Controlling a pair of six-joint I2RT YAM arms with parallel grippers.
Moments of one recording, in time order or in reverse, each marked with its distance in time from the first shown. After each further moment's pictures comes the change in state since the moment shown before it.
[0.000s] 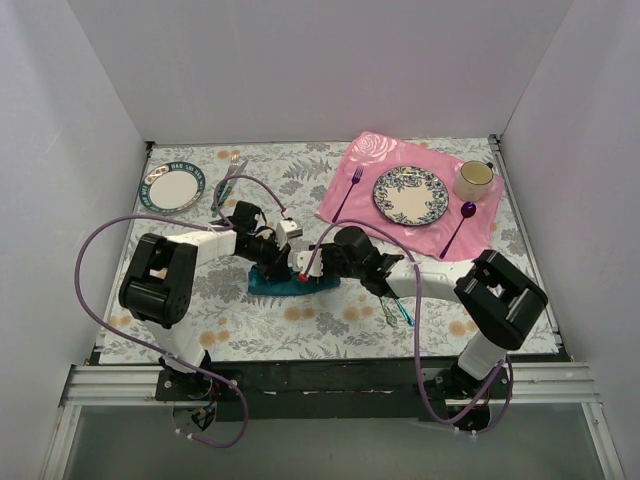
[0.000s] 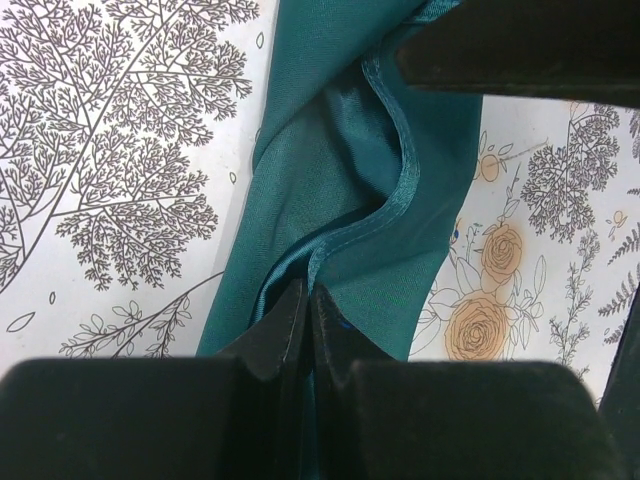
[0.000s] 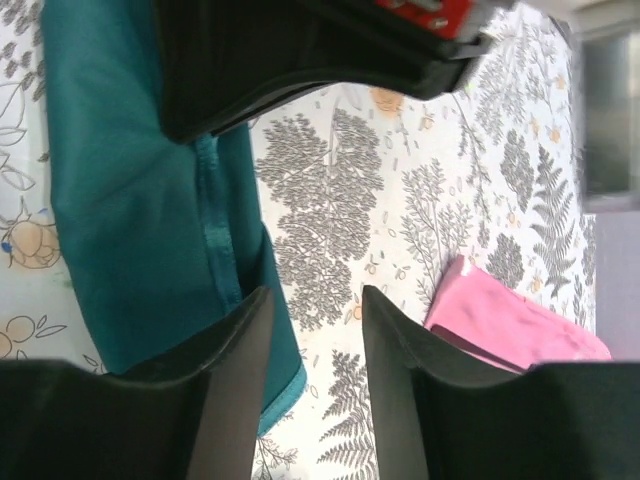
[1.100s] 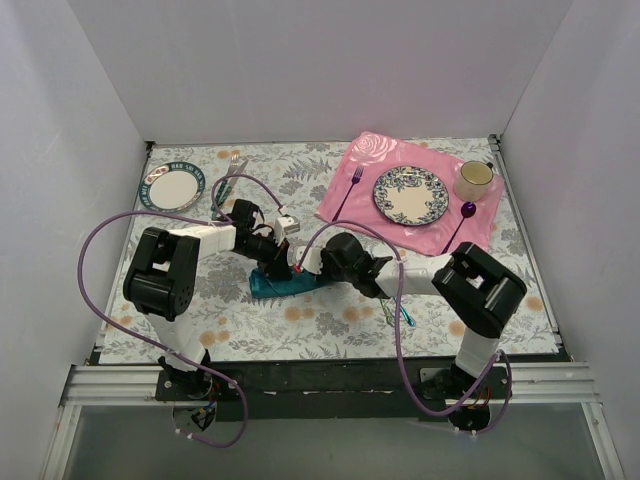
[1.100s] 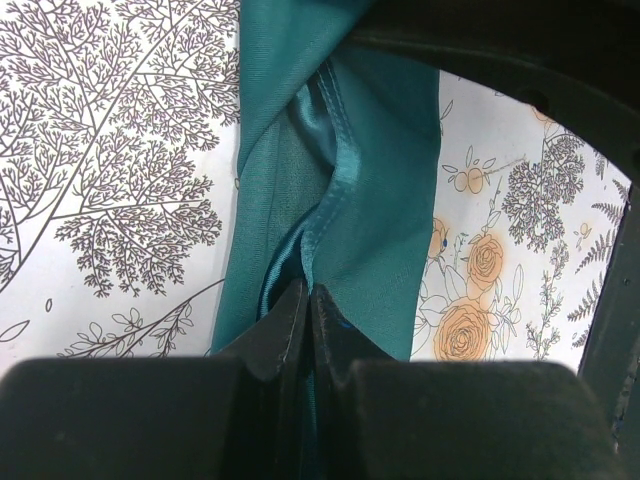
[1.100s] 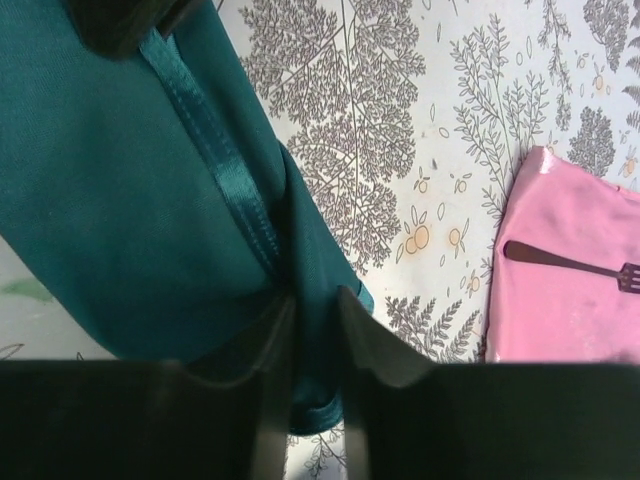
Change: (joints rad) left arm 0.036 0.057 0.043 -0.035 0.069 -0.027; right arm 0.005 0.111 0.031 -0.034 0.216 0.188
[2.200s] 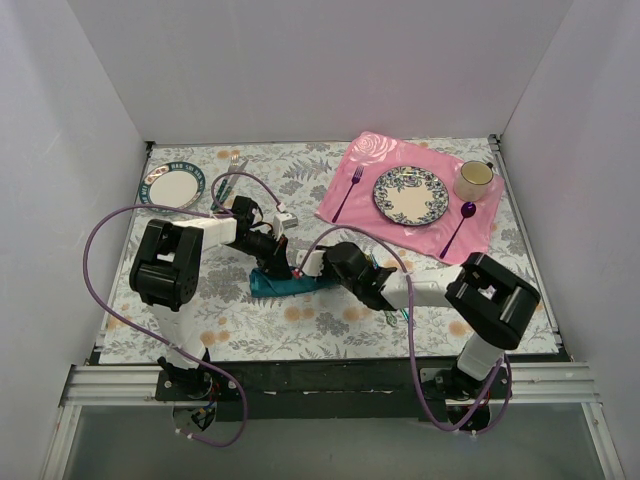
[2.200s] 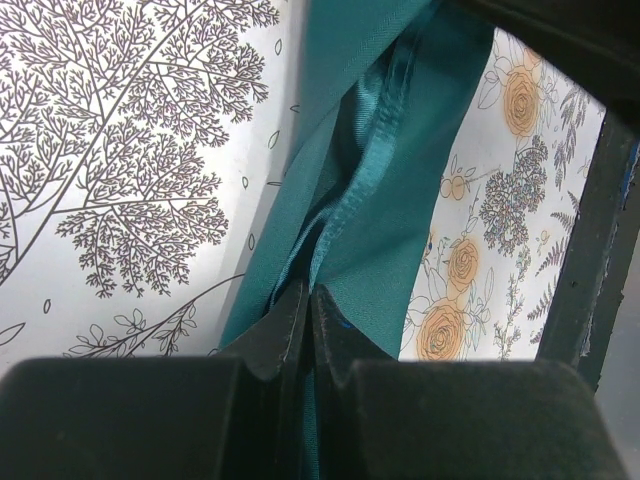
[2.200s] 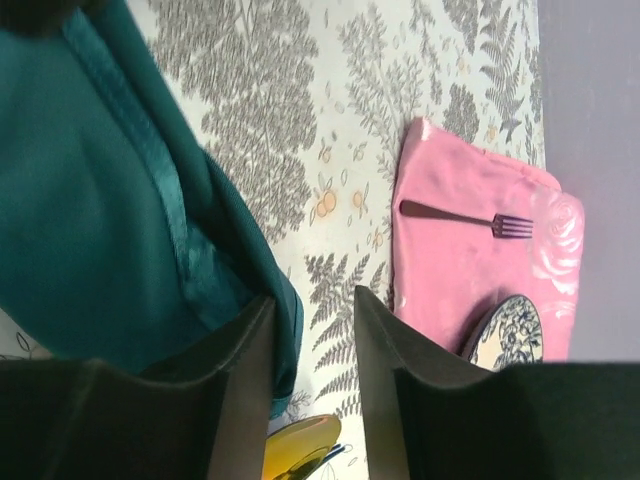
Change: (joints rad) left arm 0.027 0.081 0.081 -0.096 0.056 -0.028; right arm 0.079 -0.079 -0.123 0.166 0.262 -0.097
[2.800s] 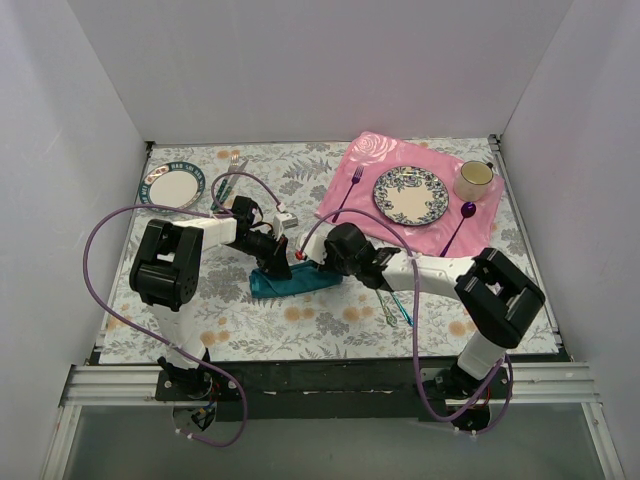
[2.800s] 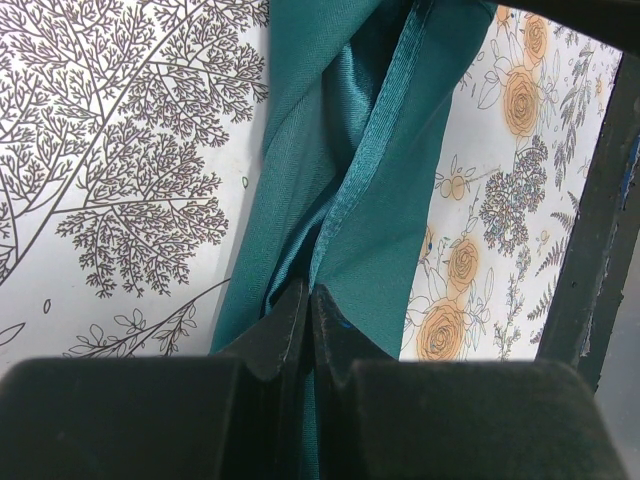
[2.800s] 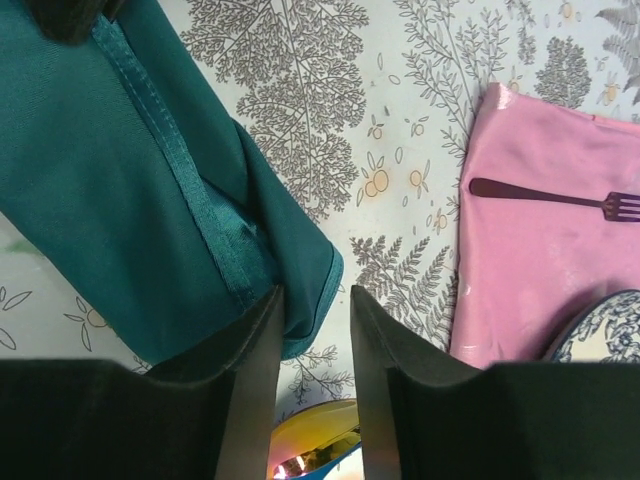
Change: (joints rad) left arm 0.000 0.000 0.000 0.000 0.000 0.000; right arm -0.078 -0.027 0.187 -0.383 -0.187 0.194
